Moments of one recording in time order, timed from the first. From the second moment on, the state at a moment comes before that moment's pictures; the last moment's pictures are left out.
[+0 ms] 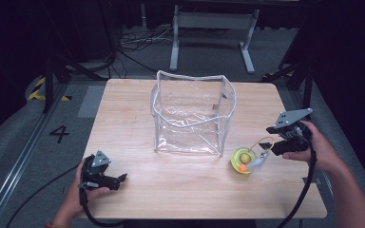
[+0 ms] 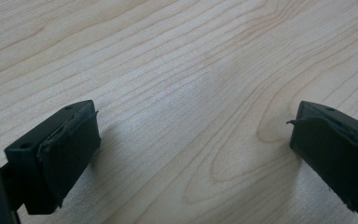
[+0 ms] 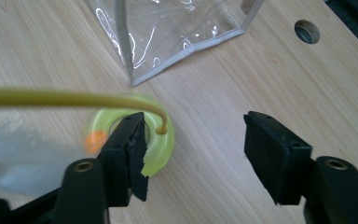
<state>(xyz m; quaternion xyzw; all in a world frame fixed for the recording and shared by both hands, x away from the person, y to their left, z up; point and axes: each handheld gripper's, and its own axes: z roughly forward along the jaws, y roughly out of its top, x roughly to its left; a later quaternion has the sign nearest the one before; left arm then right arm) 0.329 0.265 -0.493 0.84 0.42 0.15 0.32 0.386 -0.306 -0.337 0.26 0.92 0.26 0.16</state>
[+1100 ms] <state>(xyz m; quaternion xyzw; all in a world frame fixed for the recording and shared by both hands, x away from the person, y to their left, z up) 0.329 0.265 -0.493 0.84 0.42 0.15 0.32 0.390 -0.283 -0.316 0.24 0.94 0.21 0.13</state>
